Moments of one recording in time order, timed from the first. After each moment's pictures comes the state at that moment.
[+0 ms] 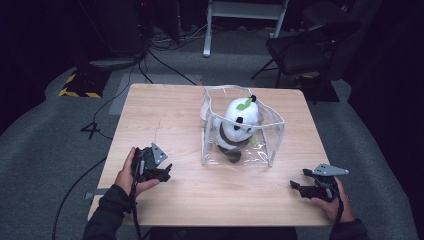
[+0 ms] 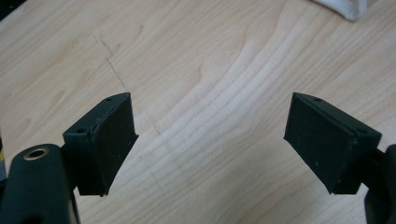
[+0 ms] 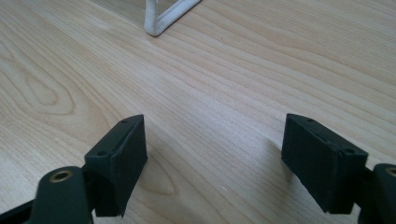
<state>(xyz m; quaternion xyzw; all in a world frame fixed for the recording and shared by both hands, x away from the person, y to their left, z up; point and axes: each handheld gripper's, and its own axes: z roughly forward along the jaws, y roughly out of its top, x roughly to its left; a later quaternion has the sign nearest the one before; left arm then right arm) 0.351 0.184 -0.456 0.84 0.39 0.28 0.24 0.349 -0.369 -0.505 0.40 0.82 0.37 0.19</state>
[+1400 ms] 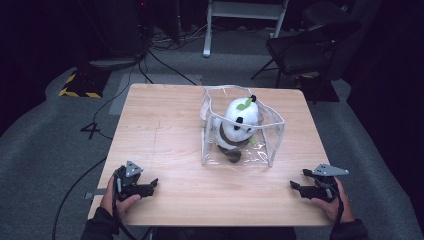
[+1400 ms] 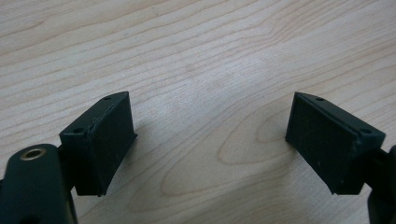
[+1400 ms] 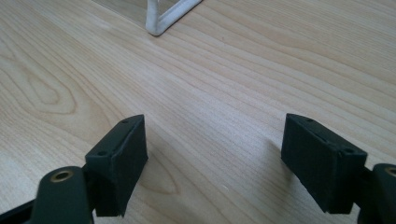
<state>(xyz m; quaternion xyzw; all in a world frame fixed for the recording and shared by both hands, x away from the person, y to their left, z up) 0.322 0.241 -0.507 0.79 0.49 0.19 0.32 0.349 -0.369 -0.506 0.40 0.82 0.37 0.18</state>
